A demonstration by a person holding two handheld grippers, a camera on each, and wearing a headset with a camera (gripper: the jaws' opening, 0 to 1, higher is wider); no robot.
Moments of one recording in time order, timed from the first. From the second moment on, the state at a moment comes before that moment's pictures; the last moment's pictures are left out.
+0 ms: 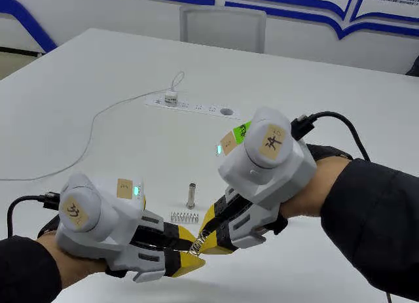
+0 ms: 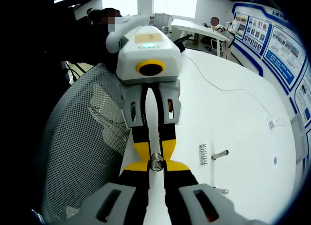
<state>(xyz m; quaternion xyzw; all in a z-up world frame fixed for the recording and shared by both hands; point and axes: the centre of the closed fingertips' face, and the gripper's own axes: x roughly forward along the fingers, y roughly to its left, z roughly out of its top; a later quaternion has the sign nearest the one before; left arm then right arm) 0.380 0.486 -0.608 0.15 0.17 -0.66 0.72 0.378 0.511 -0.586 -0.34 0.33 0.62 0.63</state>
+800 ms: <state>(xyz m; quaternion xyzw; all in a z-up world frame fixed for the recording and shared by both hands) 0.395 0.513 -0.606 0.13 0.18 -0.61 0.76 0.415 0.455 -0.574 -0.36 0.36 0.56 0.66</state>
